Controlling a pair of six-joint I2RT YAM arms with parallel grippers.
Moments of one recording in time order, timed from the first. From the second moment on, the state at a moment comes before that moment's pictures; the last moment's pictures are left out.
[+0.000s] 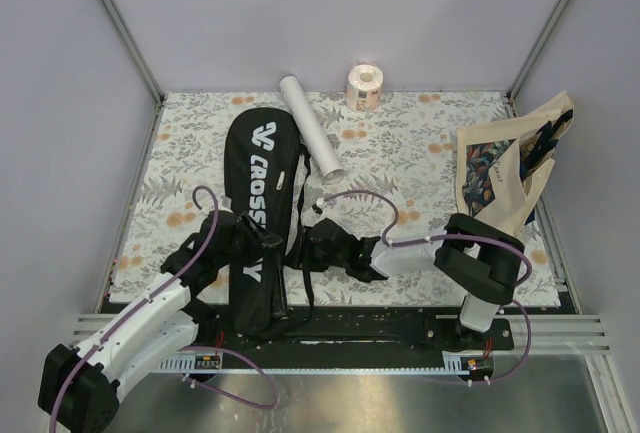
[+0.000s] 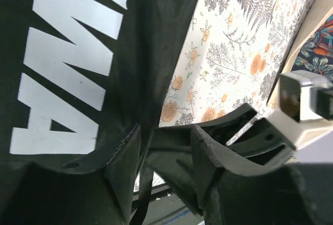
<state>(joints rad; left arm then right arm) -0.50 0.71 0.36 -0.34 0.07 -1.13 1.14 1.77 0.80 0.36 0.03 1.11</state>
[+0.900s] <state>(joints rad) -0.24 0.75 0.62 -0.55 0.03 -0.81 0.92 2.07 1.32 0.07 0.10 1.00</state>
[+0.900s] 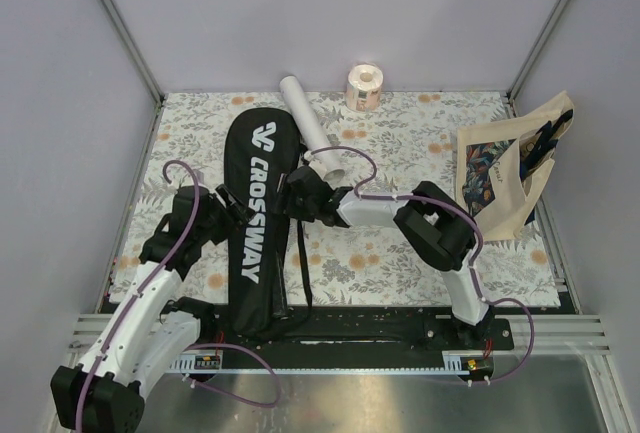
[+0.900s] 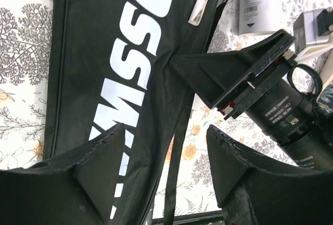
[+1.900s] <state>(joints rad) -0.17 0.84 0.82 -0.55 -0.03 -0.80 0.95 1.83 1.54 -0.41 0.21 0.59</state>
